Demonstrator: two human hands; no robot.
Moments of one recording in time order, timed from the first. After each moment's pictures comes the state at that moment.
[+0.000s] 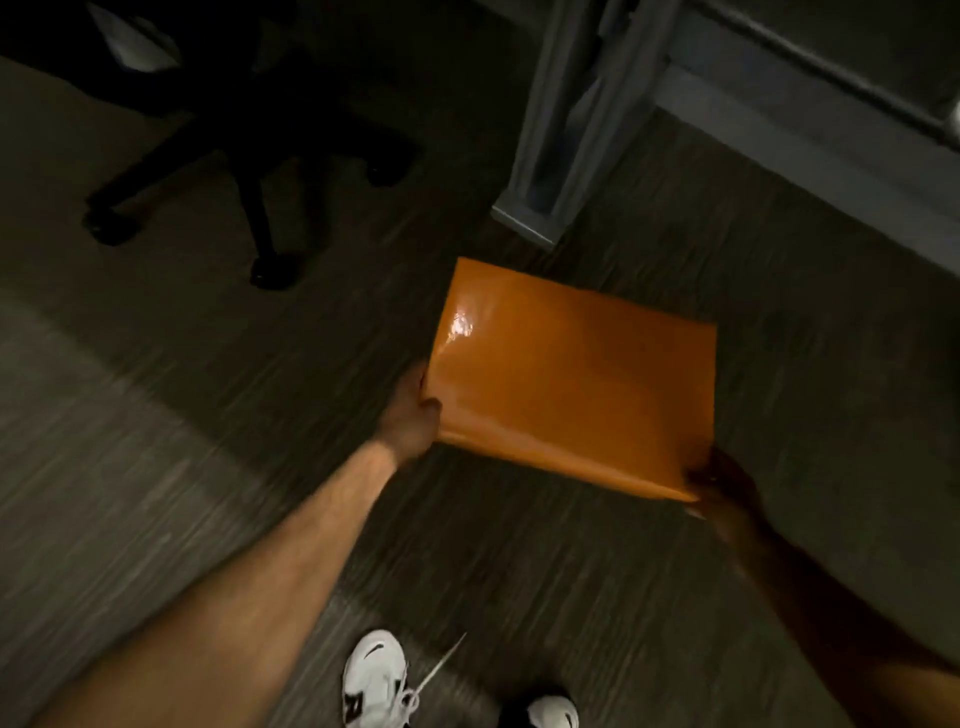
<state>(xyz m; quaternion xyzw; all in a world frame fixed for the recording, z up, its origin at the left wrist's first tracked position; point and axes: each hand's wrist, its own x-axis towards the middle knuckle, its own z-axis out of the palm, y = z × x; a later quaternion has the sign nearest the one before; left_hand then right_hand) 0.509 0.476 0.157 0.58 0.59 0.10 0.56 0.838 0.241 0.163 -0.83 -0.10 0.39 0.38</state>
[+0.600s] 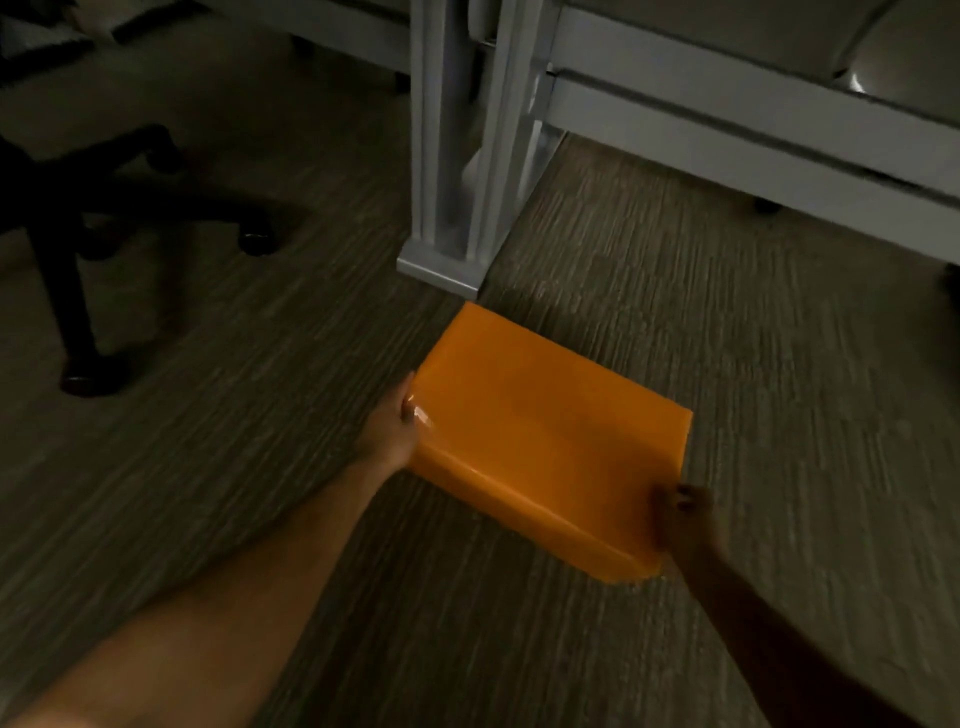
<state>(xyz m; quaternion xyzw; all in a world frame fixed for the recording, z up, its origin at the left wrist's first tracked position) 0.652 0.567 -0.033 0.69 0.54 0.10 0.46 0.917 0.280 -0.061 -0.91 -0.05 0.23 0.34</state>
